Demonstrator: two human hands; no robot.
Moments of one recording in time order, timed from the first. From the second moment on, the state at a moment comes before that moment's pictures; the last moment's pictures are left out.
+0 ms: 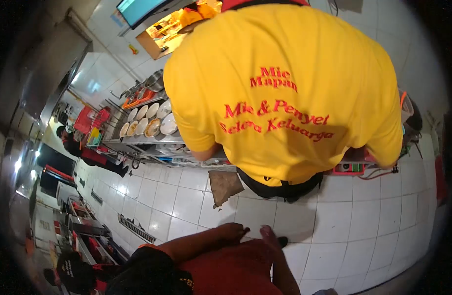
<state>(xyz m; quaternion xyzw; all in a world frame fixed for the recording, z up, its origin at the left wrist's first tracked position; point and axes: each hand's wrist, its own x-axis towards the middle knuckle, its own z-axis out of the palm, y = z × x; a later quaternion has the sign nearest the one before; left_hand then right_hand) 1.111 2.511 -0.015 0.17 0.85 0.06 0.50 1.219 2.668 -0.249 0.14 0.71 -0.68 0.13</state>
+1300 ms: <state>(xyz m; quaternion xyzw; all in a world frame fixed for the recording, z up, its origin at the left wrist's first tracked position) 1.361 1.929 -0.203 -0.31 0.87 0.21 0.33 1.303 2.713 -0.316 0.10 0.86 -0.09 0.50</state>
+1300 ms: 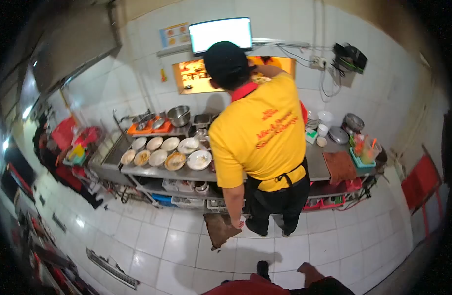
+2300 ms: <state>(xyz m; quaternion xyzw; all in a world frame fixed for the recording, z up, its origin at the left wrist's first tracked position) 1.271 2.088 -0.176 -0.08 0.96 0.08 0.26 1.177 2.814 -0.360 -0.13 0.94 -0.07 0.31</state>
